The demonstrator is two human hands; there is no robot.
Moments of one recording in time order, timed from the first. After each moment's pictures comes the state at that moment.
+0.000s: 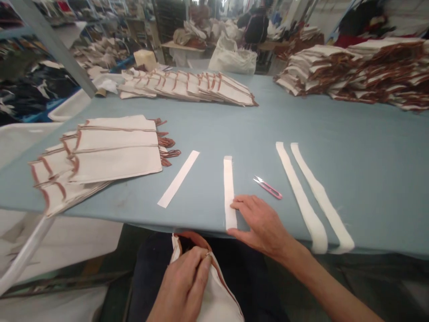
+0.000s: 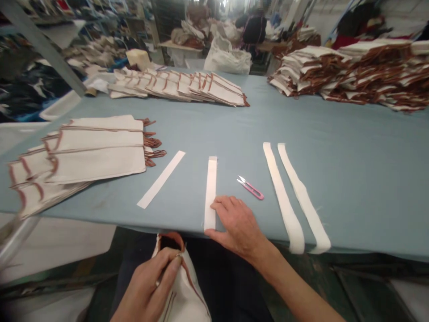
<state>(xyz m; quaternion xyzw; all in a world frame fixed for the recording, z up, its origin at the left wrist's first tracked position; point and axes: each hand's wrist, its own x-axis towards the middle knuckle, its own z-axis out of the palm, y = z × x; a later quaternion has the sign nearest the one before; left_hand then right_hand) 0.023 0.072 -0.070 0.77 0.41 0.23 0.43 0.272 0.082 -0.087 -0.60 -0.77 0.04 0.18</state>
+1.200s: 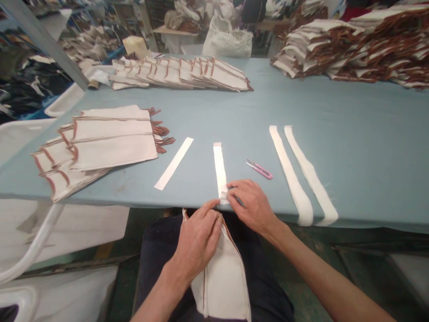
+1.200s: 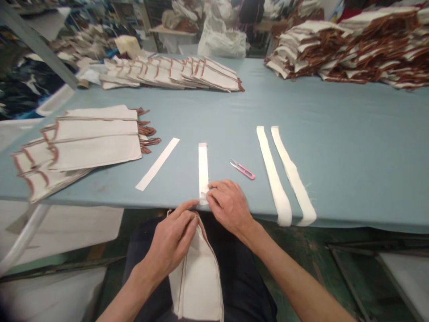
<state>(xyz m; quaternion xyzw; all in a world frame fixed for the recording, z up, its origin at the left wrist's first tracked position) 0.065 0.085 -0.084 0.88 0.33 0.24 0.25 0.273 0.072 -0.104 -0.61 -0.73 0.05 0.30</state>
